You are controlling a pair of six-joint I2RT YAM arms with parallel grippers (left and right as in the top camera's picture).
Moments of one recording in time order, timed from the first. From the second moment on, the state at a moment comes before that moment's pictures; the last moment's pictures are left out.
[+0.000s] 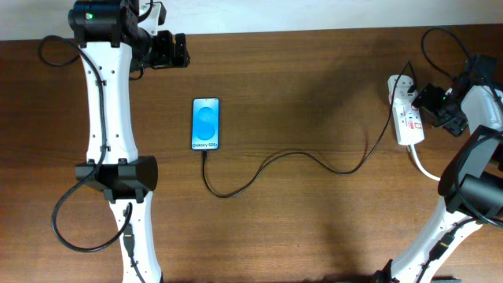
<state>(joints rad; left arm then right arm) -0.04 2.43 2.95 -1.69 0.21 -0.05 -0.47 2.22 1.71 -0.73 -0.04 0.27</state>
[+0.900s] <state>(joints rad) -0.04 2.43 2.95 -1.69 0.21 -0.05 -0.48 2.21 1.70 -0.74 -0.10 0.31</state>
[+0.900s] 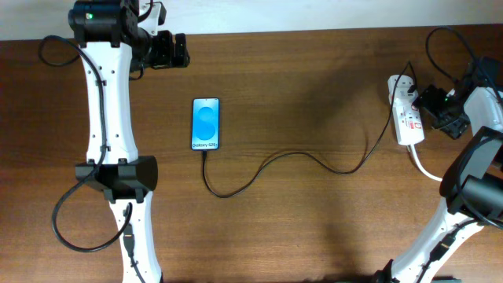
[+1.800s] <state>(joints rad) -0.04 2.43 2.95 -1.69 0.21 -0.05 -0.46 2.20 1.66 -0.70 -0.03 0.32</state>
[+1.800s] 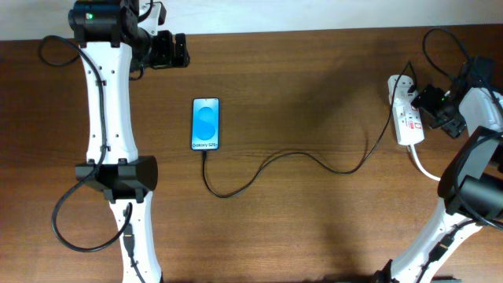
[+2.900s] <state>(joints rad) -0.04 2.43 2.95 -1.69 0.21 -0.05 -0.25 1.34 1.75 -1.23 -0.10 0.12</state>
